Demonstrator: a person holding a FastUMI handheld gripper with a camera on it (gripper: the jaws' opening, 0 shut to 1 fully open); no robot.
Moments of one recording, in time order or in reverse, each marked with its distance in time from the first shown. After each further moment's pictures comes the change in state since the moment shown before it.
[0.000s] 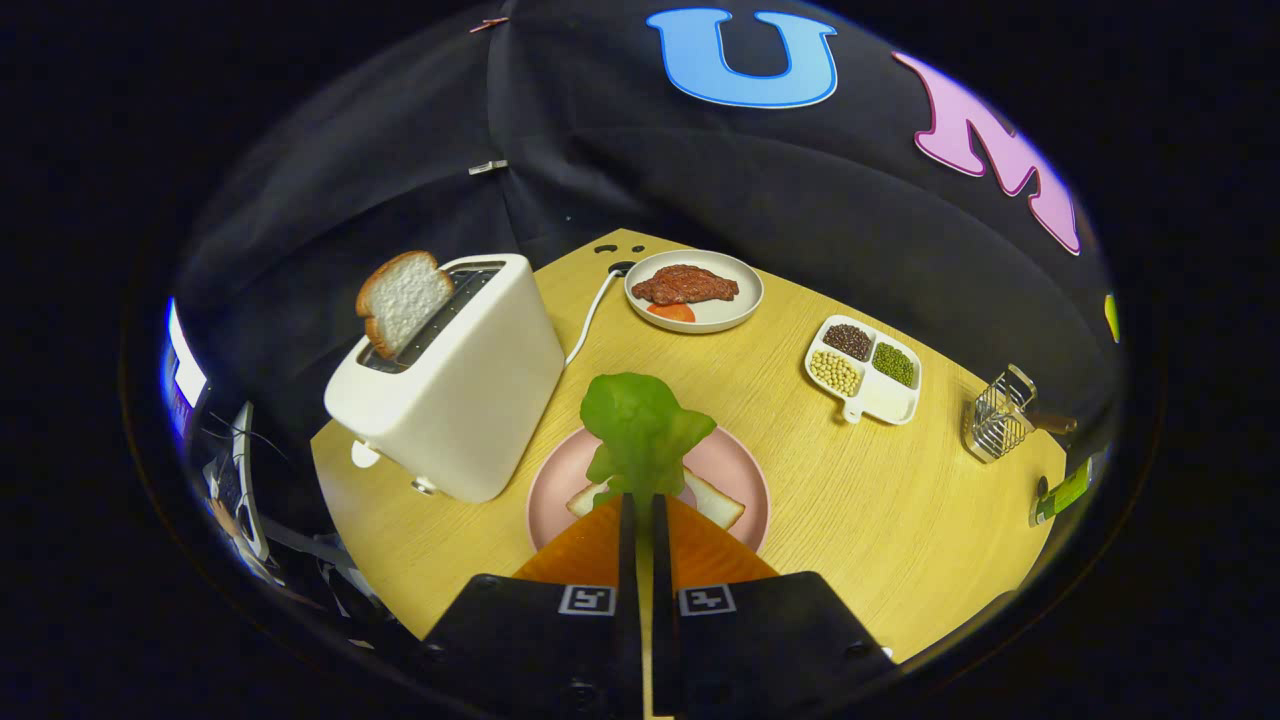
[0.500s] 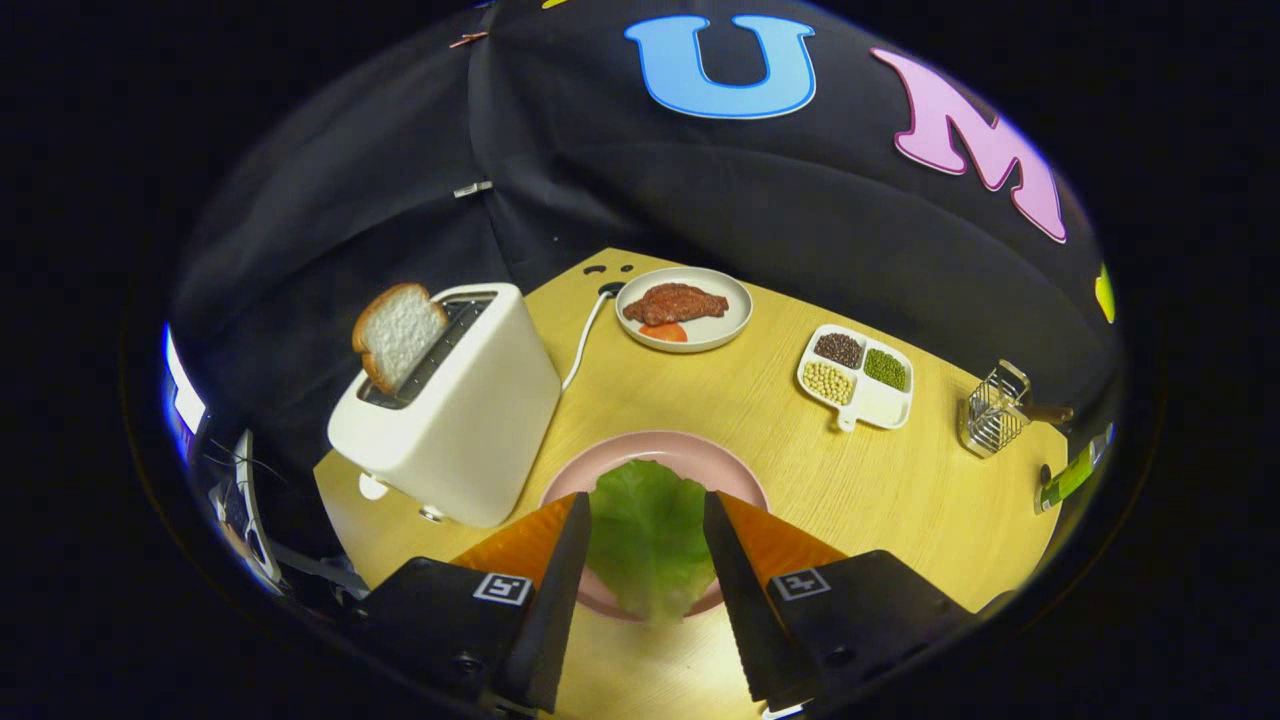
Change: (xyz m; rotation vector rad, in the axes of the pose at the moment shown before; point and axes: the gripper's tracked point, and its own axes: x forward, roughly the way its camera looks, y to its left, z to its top) arm -0.021 0.008 0.028 0.042 -0.082 -0.014
